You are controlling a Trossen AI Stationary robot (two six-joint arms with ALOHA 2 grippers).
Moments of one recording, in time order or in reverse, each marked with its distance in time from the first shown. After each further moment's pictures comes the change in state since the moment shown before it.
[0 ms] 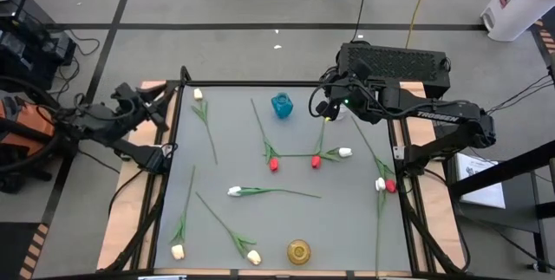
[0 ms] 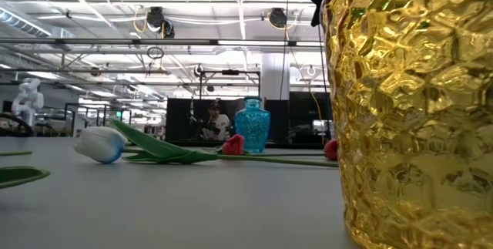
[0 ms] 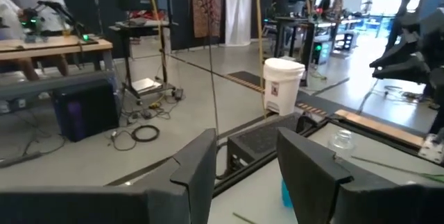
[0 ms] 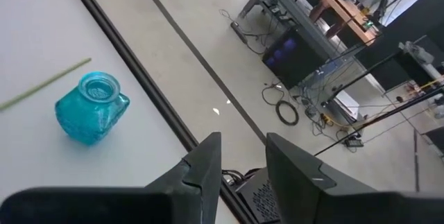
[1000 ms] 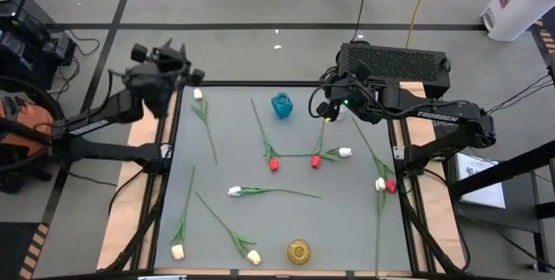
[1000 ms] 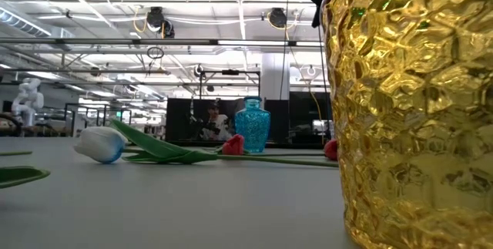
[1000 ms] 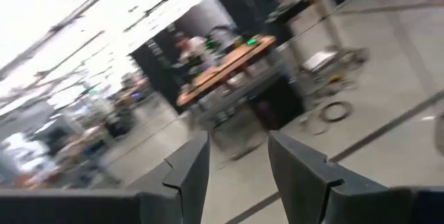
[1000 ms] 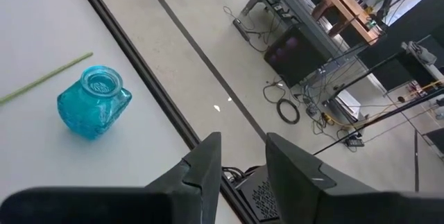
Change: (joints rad) left arm 0.690 0.562 0.253 0.471 0.031 0.776; right arm 0.000 0.000 0.000 -0.020 -0.004 -0.003
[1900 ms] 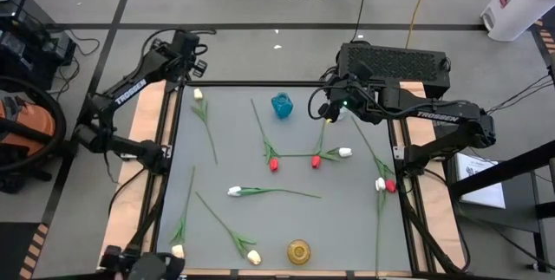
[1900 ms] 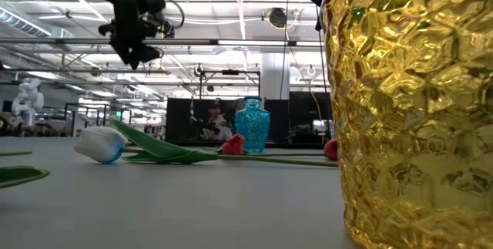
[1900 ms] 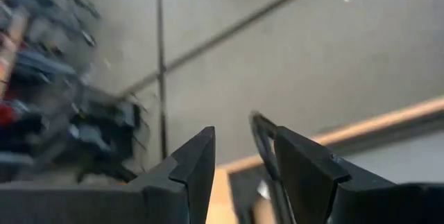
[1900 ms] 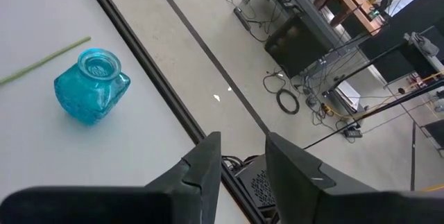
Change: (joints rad) left arm 0.652 0.409 0.076 -0.565 0.494 -0.518; right arm 0.000 0.000 0.000 -0.057 0.000 0.033
